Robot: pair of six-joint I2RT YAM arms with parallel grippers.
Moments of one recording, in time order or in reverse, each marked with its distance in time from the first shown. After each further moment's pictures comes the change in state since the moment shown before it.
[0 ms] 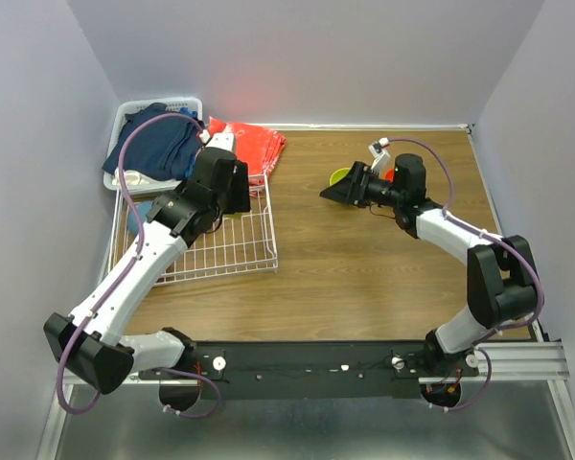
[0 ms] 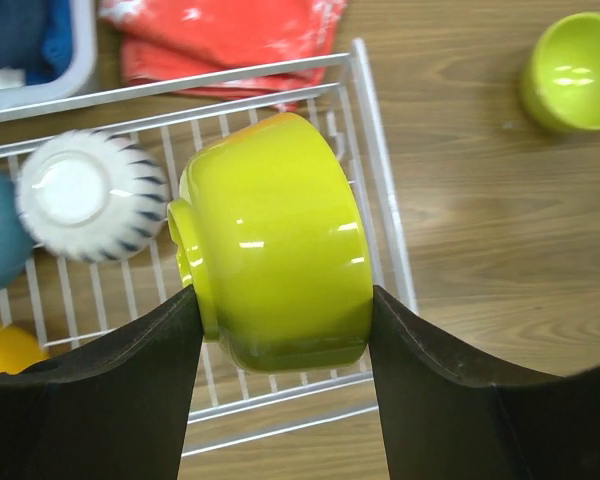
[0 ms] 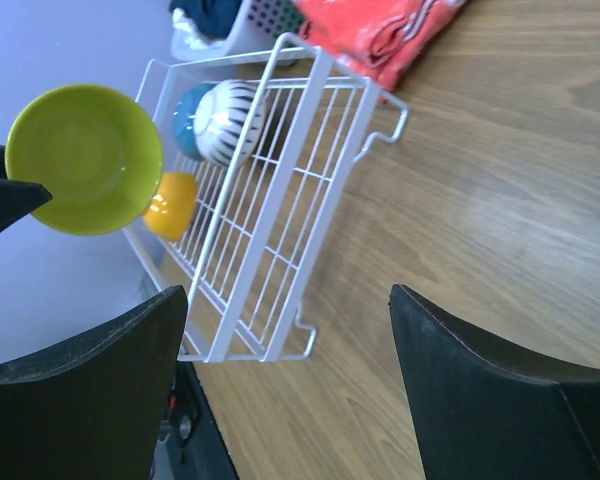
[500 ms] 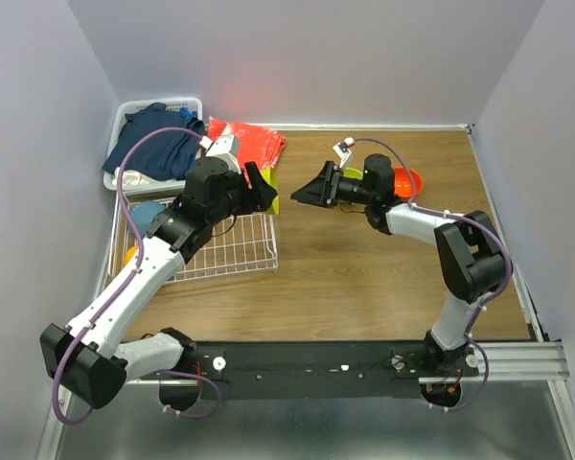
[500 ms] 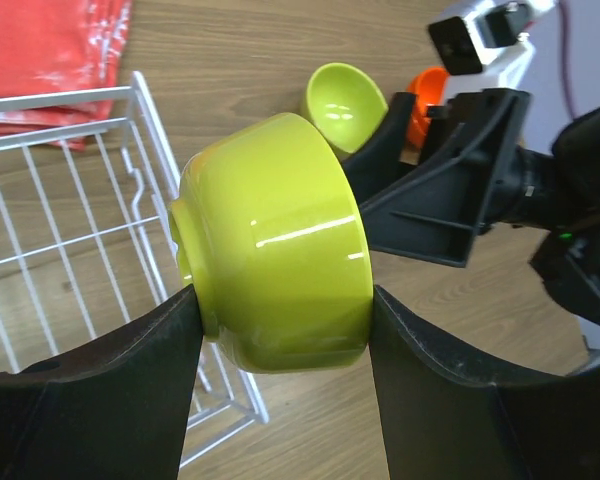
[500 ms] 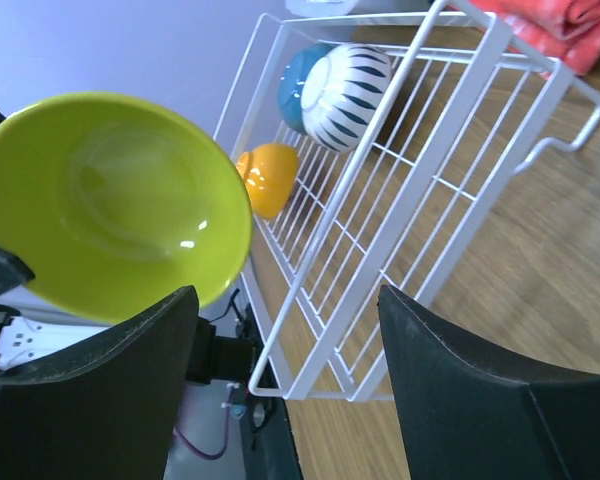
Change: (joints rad) left arm 0.006 -0.101 -0.188 0.362 0.332 -0.188; right arm 0.145 0.216 0.094 0.292 -0.116 0.244
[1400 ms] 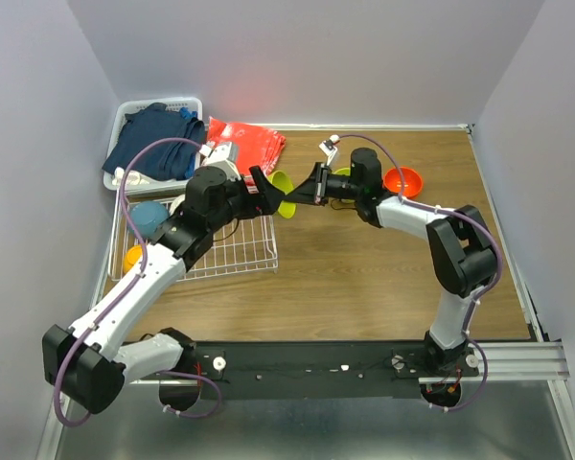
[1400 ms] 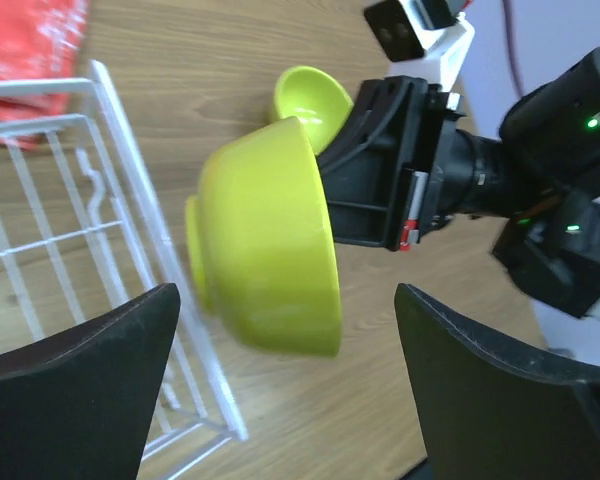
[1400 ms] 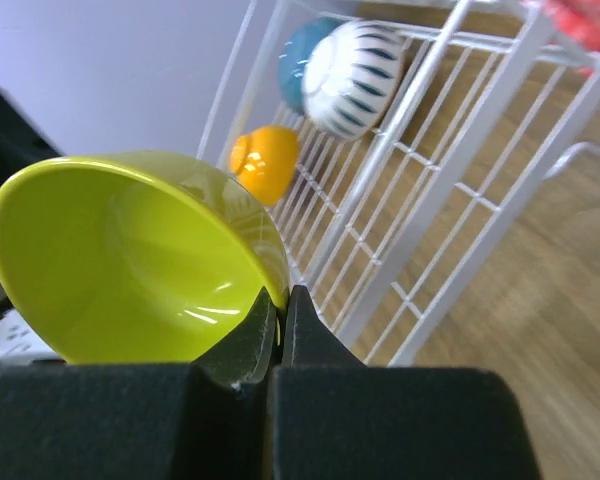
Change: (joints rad) left arm 0.000 -0.016 -0.133 0.194 0.093 -0.079; right arm 0.049 0.085 0.111 -0.036 -0.039 0.005
